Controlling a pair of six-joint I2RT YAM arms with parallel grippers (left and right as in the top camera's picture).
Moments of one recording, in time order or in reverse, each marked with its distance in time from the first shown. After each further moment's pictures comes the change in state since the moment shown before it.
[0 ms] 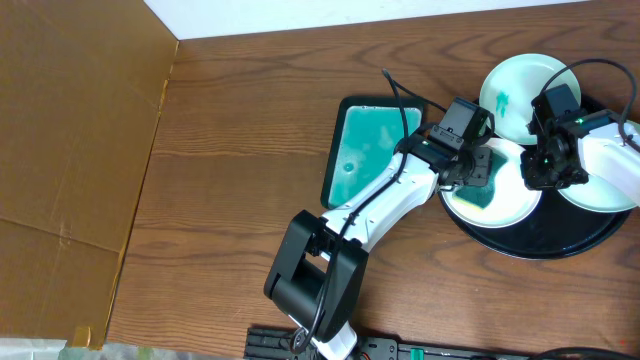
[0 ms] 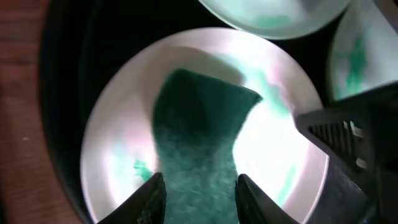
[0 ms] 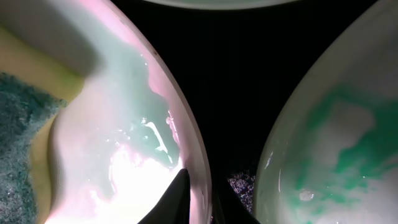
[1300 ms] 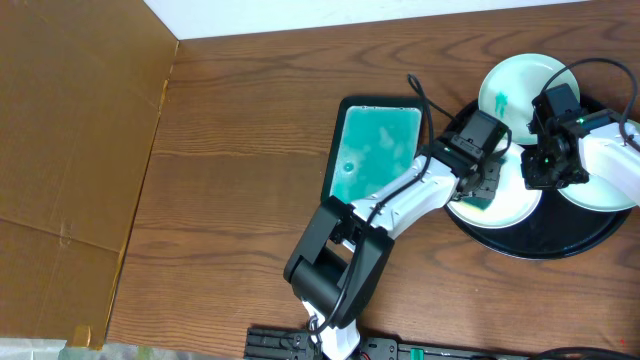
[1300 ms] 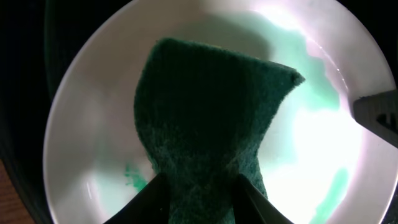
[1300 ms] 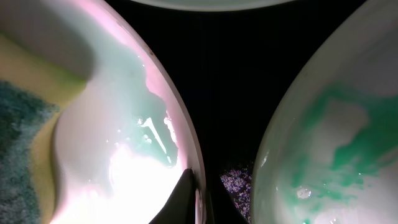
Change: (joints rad) left arm -0.071 0.098 0.000 0.004 -0.107 0.000; right arm -0.001 0.000 0.000 -0.001 0.000 -0.002
